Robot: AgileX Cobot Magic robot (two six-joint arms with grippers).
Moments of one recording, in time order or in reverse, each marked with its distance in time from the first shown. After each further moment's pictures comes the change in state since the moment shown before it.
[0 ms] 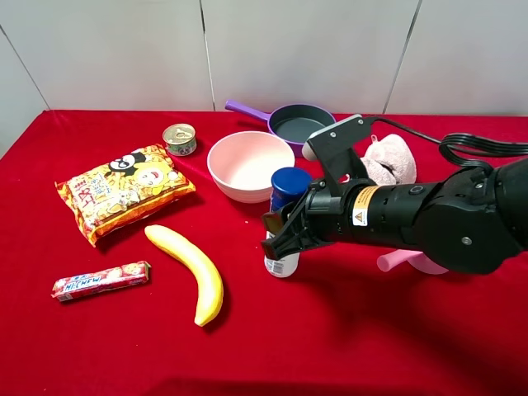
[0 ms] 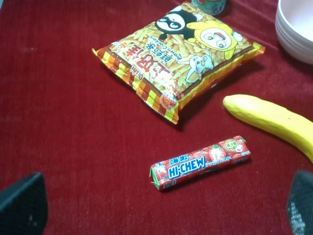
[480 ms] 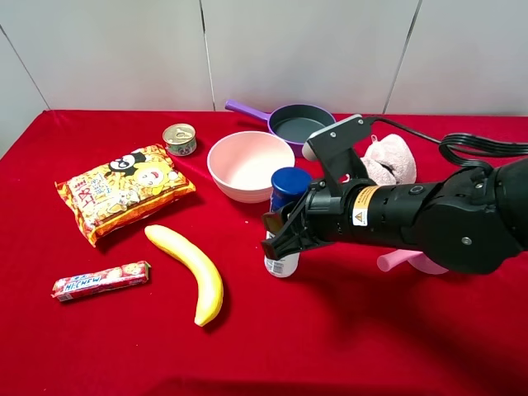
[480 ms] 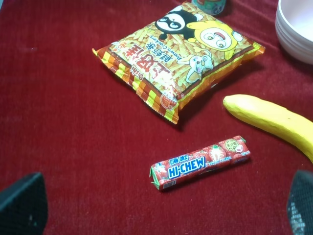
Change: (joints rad) left arm 0.000 0.000 0.000 0.000 0.000 0.000; right arm 0.000 0.000 0.000 0.000 -0.001 0.000
